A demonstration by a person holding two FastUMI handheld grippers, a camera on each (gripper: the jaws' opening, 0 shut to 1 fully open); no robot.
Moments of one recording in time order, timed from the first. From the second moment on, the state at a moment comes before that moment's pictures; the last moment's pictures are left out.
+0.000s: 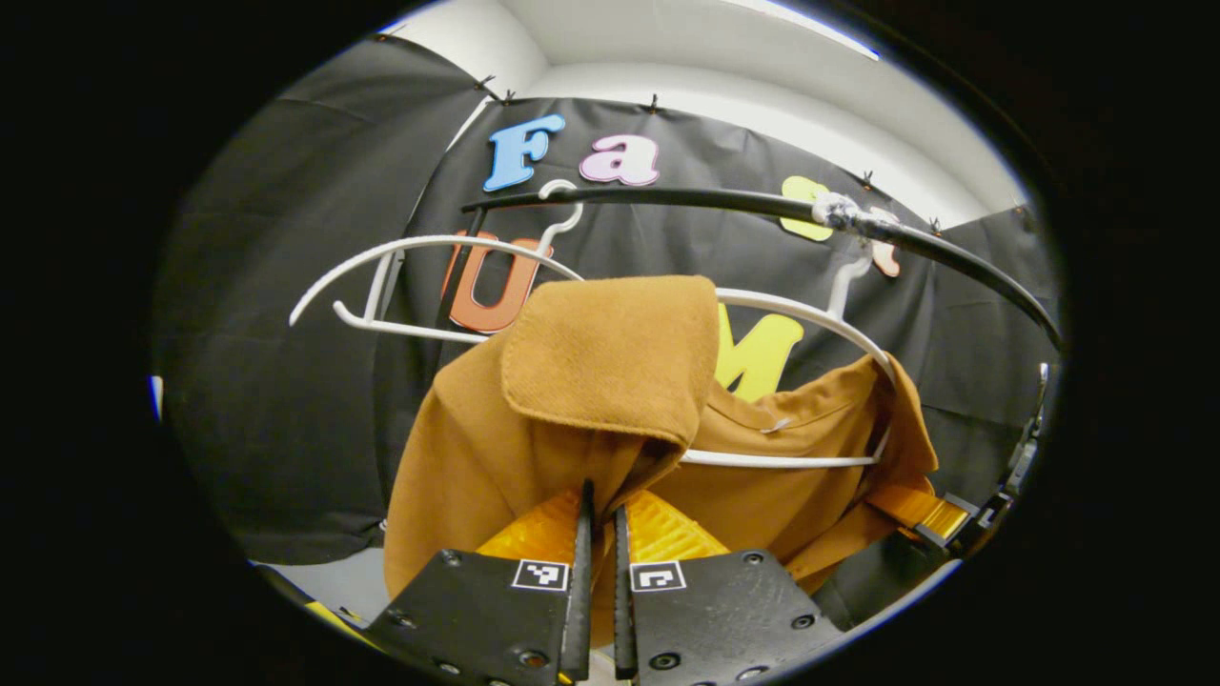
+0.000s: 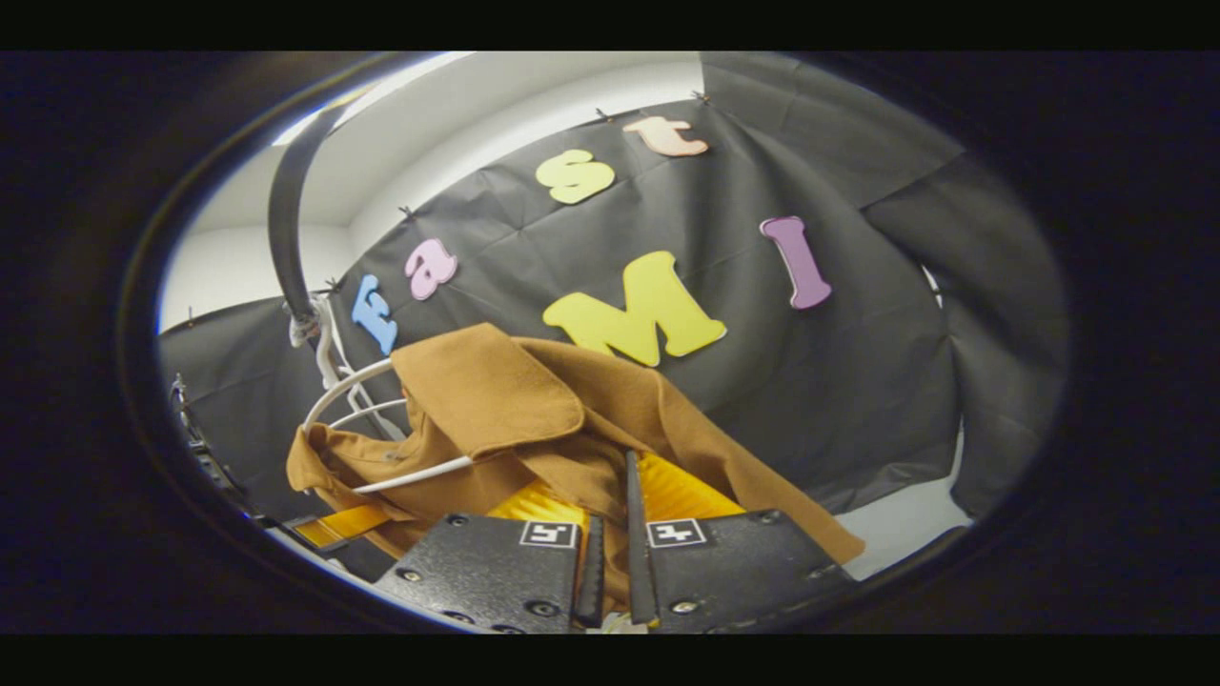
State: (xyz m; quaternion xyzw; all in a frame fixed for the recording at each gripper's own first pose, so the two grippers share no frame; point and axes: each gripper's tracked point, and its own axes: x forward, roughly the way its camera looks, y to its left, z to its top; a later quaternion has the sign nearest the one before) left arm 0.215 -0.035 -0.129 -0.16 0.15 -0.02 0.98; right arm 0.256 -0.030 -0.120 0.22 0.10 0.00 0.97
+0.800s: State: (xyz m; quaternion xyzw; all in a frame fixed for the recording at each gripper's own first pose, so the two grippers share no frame) left arm 0.185 0.012 -0.078 -0.18 0.13 -0.02 0.98; right arm 0.253 -0.075 -0.084 0.26 0.08 -0.03 0.96
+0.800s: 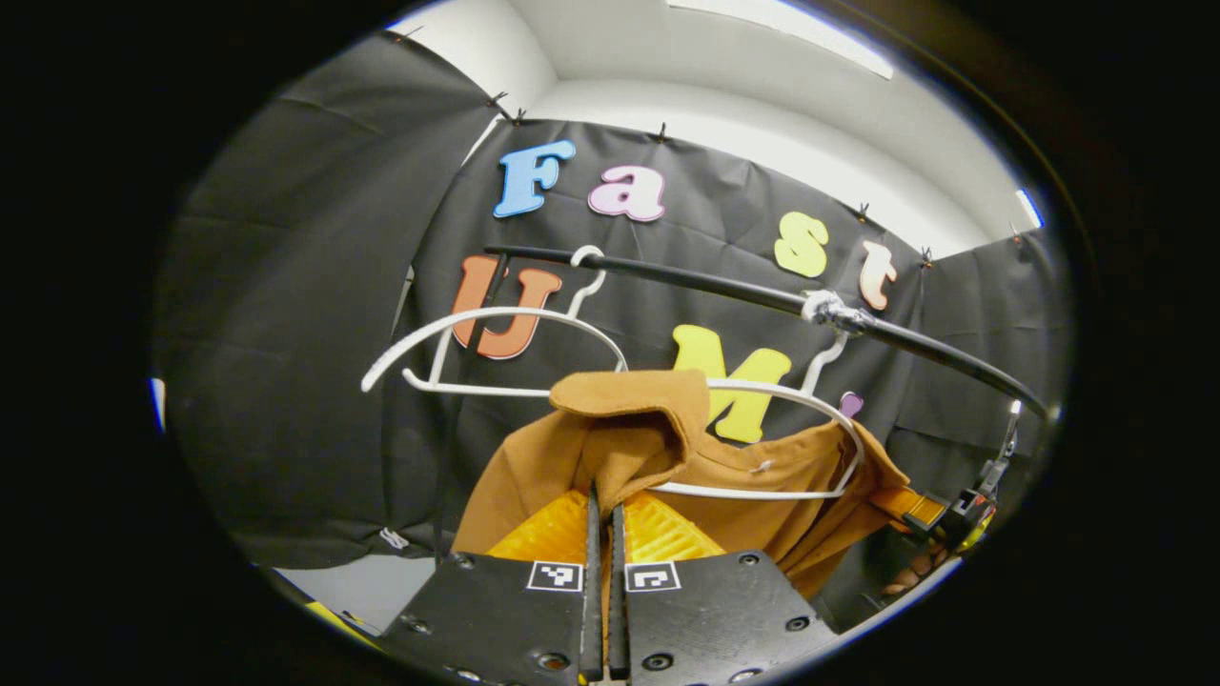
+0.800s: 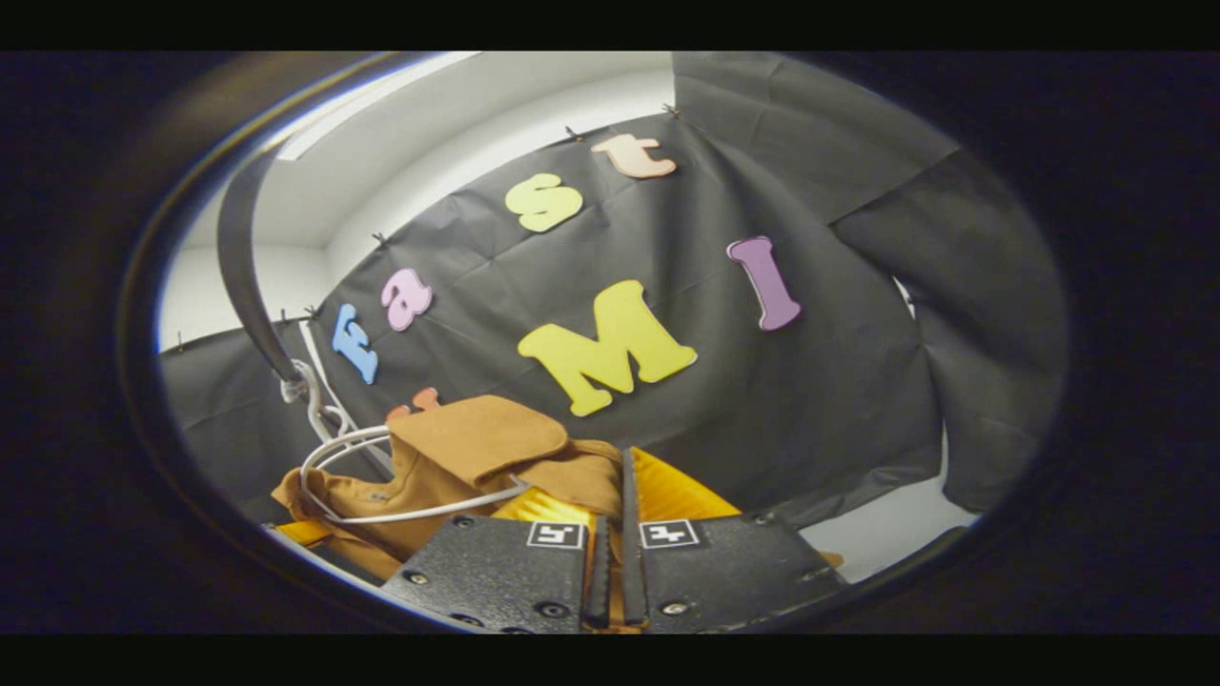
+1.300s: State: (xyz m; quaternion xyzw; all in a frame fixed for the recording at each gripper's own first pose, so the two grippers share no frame) left arm 0.214 0.060 -0.058 -0.19 0.09 0.00 0.98; right arm 0.288 -0.094 -0.067 0.38 0.07 0.01 0.92
